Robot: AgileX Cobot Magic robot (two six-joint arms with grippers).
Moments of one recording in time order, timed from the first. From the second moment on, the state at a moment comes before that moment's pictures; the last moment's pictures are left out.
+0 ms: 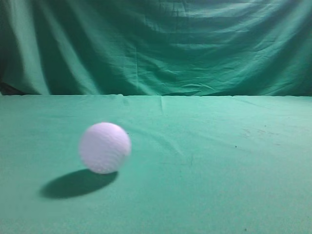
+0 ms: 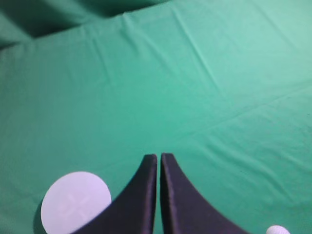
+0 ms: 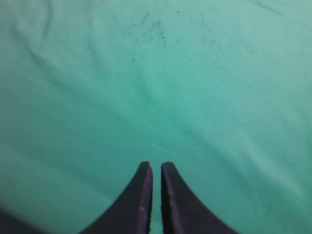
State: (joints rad) left arm -0.09 1.21 -1.51 -0.27 1.11 0.32; right arm 0.35 0.67 -0.67 0.07 1.12 -0.22
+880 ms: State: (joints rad) left arm -0.09 0.42 -0.71 -0.51 0.75 0.52; right arm 0.64 1.04 -0.67 0.18 0.85 -0.21
